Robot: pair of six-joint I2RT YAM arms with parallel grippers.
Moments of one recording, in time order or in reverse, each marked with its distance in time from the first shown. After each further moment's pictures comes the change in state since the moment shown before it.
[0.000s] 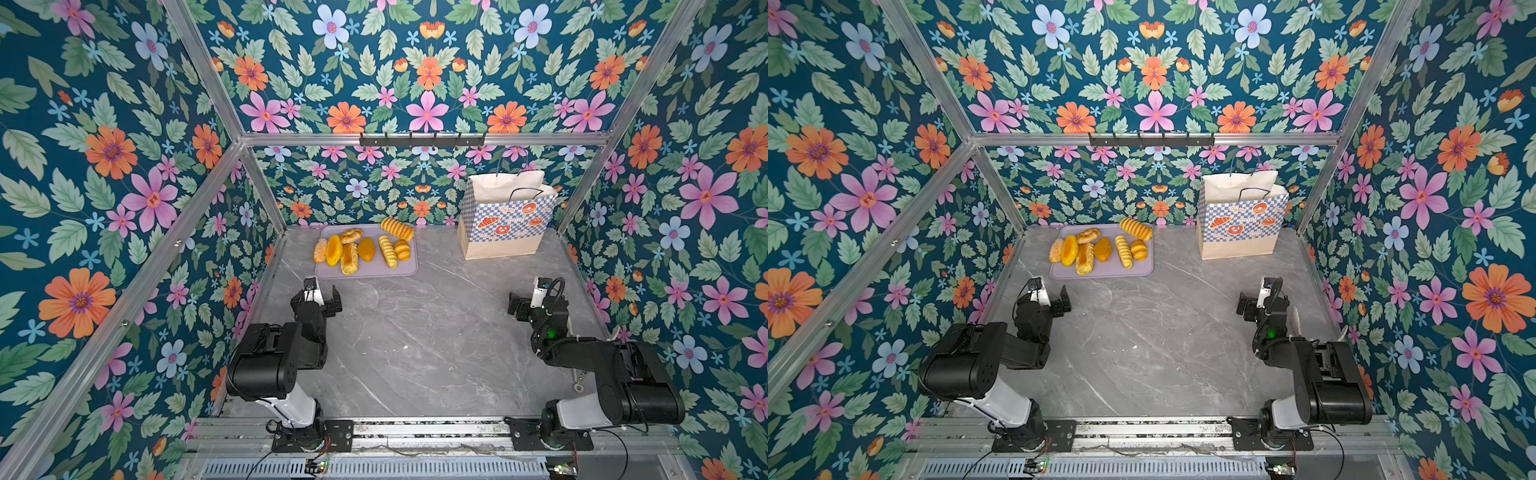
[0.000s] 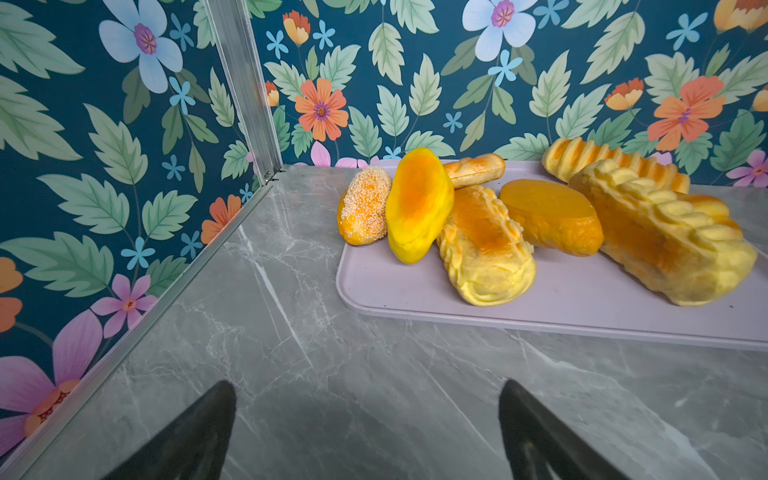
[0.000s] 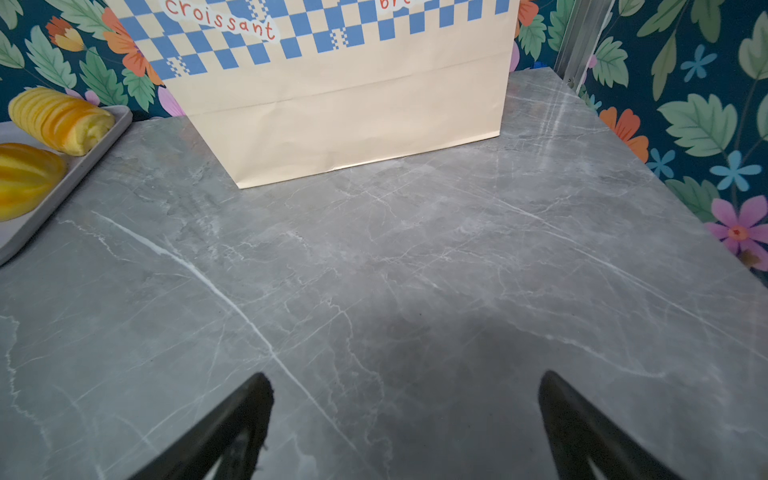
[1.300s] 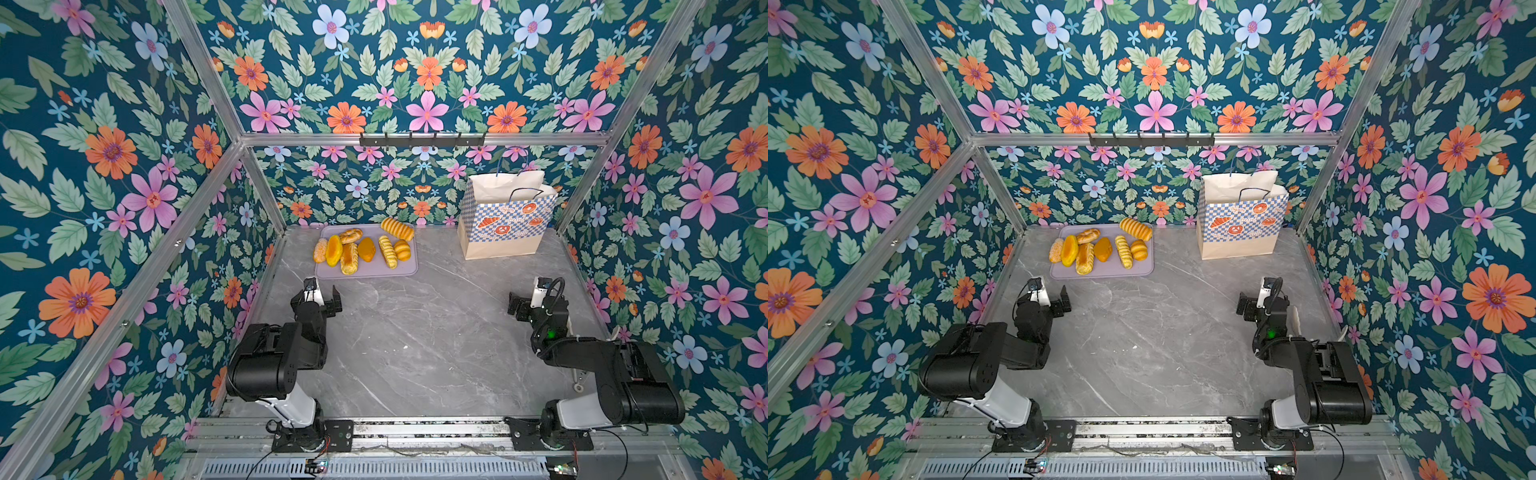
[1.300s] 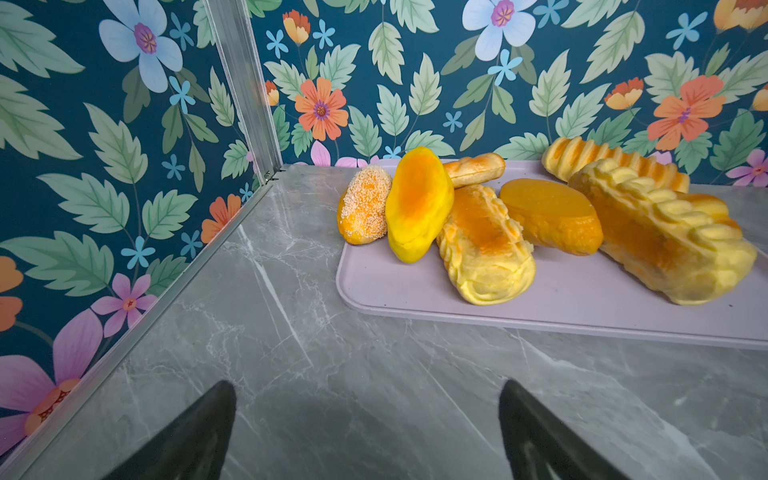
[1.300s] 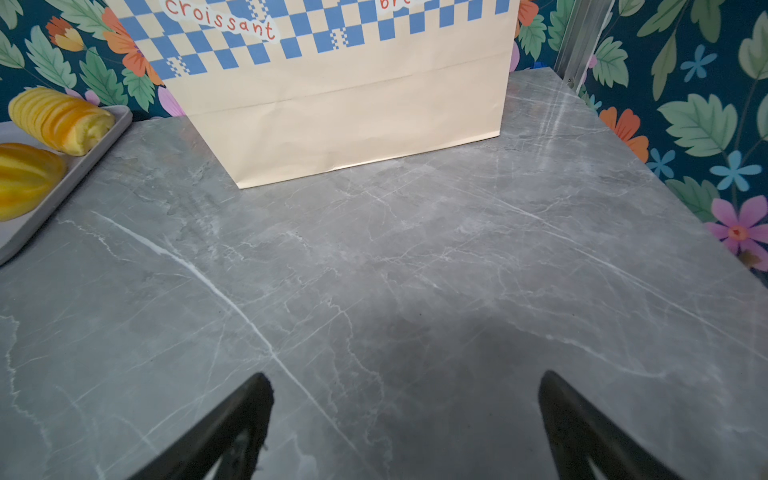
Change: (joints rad) left arm 0.000 -0.022 0.002 -0.023 -0.003 0.000; right arm 0.000 -0.006 0.001 -0.008 0.004 0.000
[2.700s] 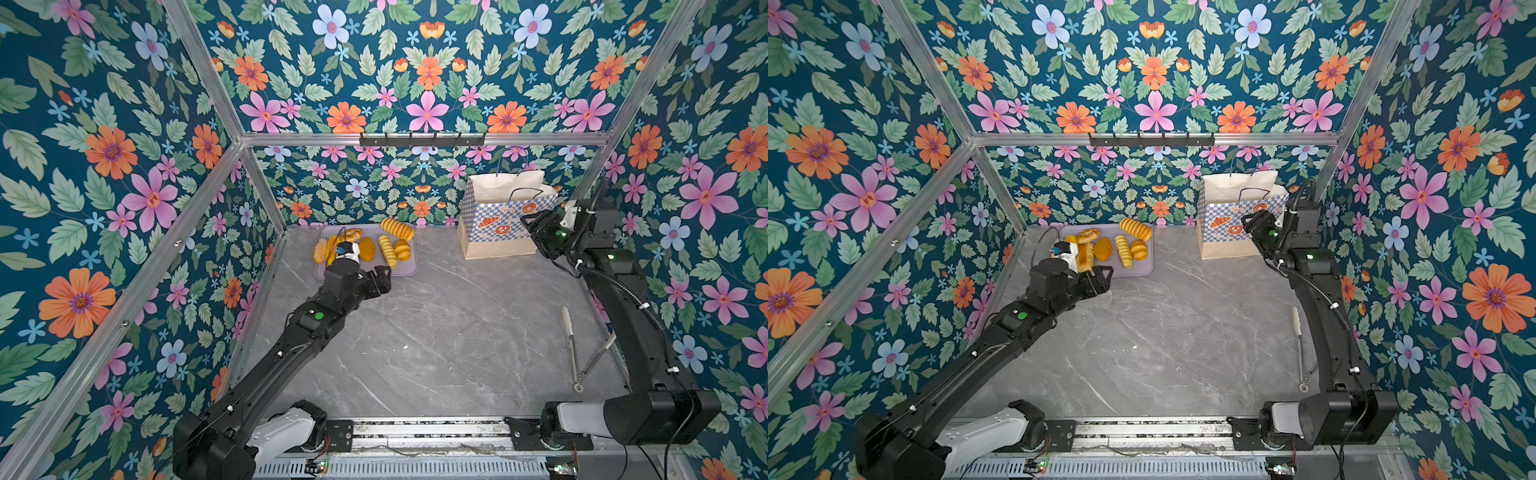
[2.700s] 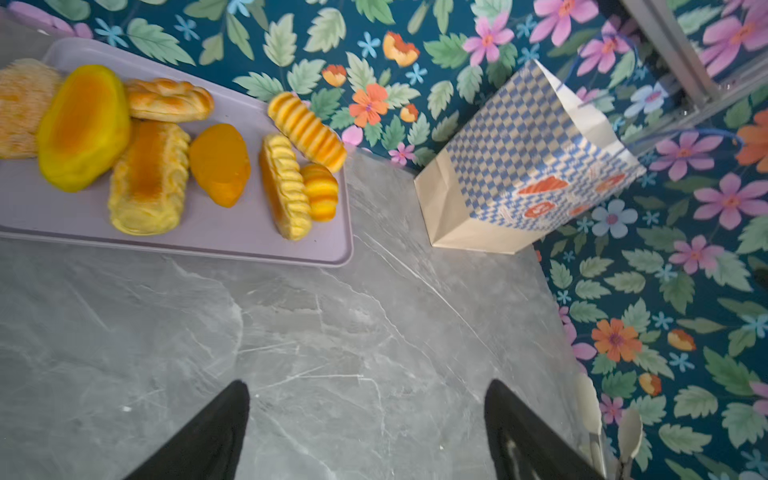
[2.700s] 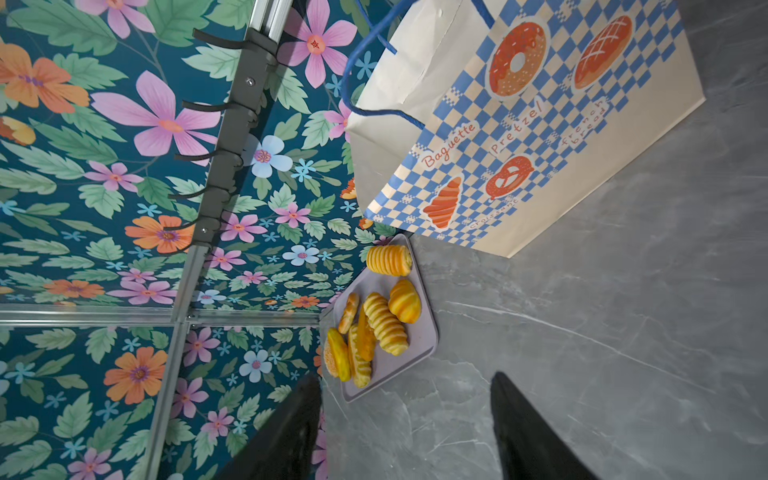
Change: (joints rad) left arm -0.587 -0.460 0.677 -1.418 0.066 -0.625; right arm 0.049 -0.048 1.225 -1.313 -0.294 0.835
